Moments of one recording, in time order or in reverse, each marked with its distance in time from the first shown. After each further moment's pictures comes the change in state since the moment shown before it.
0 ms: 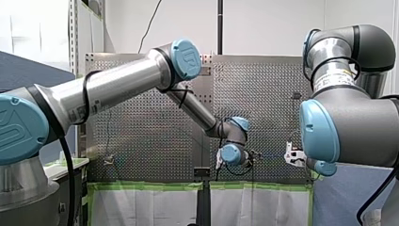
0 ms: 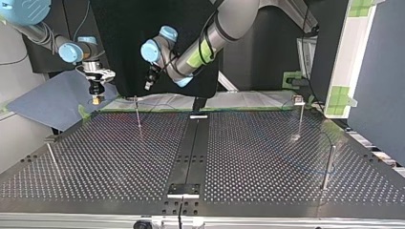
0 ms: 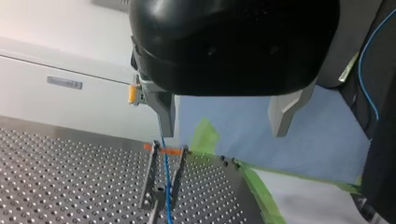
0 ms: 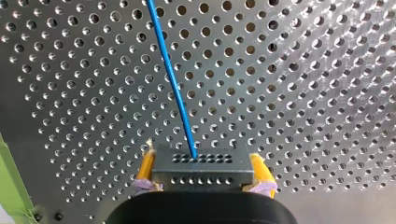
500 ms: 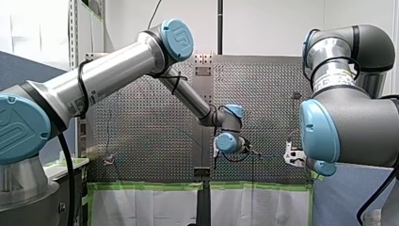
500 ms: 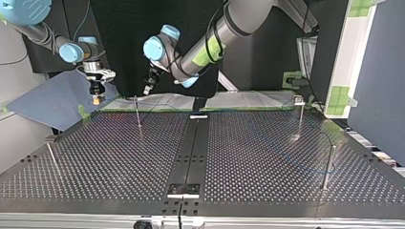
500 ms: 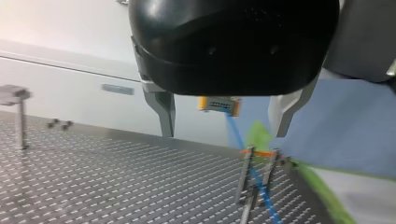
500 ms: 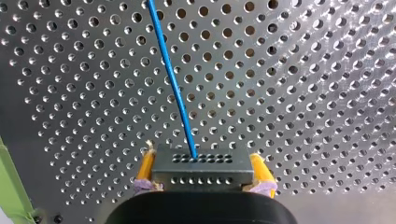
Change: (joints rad) left arm 0.019 0.142 -0.141 0.125 -0.002 -0.025; right arm 0.004 0.000 -0.001 -0.001 0.001 0.001
